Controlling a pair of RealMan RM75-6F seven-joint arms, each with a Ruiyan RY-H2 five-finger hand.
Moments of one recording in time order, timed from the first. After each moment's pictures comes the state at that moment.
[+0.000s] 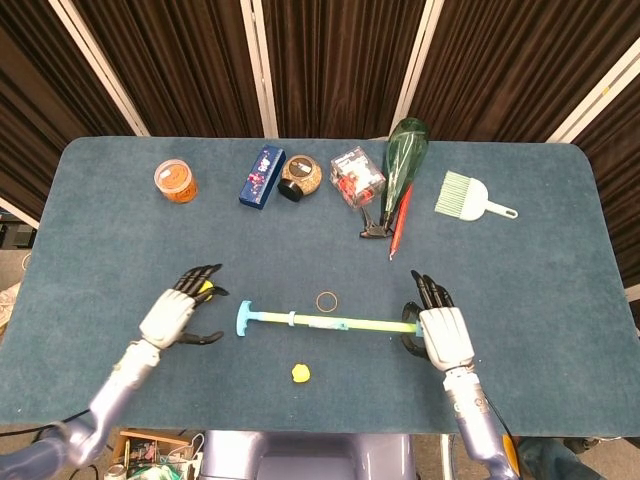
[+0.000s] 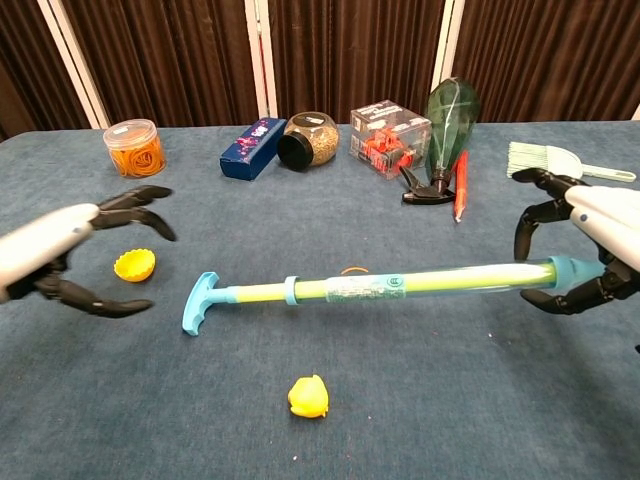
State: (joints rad) left arm -0.48 -1.80 0.00 -0.84 1.71 1.33 -0.51; right arm 0.31 -1.63 0.14 -1.59 -1.37 1.29 -0.43
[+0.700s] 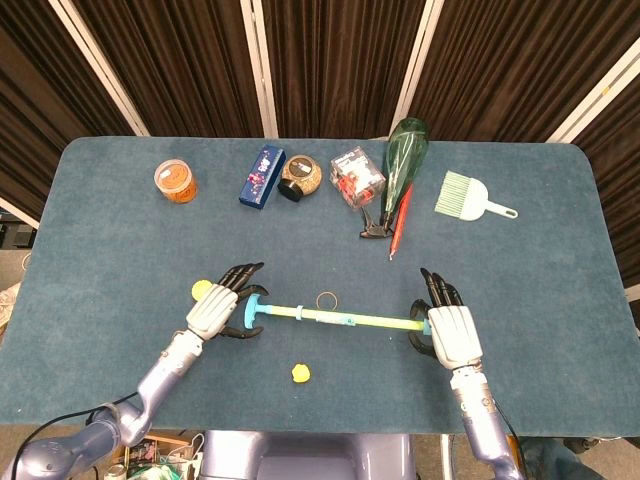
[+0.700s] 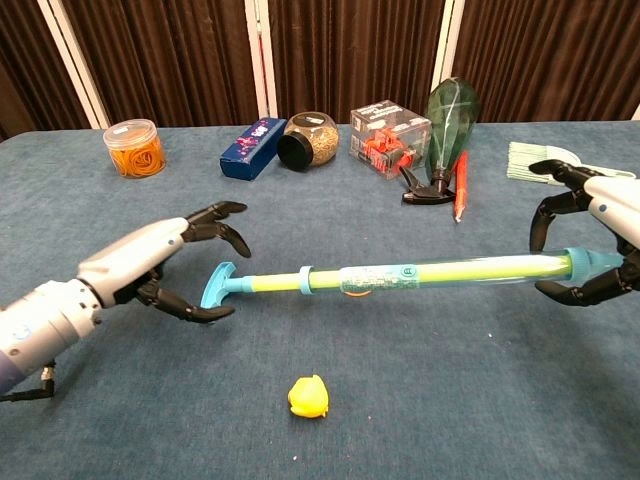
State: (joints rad) left arm -0.60 -2.03 -0.01 -0.58 1.68 1.26 -0.61; right arm 0.31 -1.61 0.14 -1.61 -1.35 1.31 -0.43
